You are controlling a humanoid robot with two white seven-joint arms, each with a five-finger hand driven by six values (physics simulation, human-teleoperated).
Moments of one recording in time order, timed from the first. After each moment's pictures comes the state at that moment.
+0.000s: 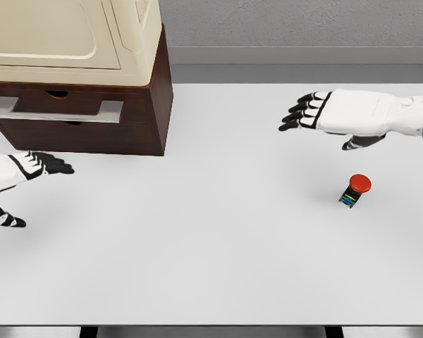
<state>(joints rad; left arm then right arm) 0.06 1.34 -0.23 -1.76 0.05 -0.61 -0.28 -0.78 -0.94 0.67 -1.64 0.30 -0.61 0.61</state>
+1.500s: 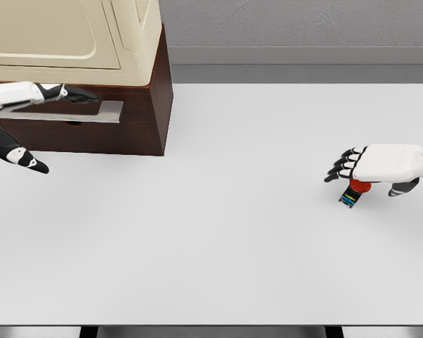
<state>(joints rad) -0.95 1.32 -0.97 -1.76 0.66 -0.24 -0.61 -0.69 -1.09 0.81 -1.57 0.41 -0.61 0.61</state>
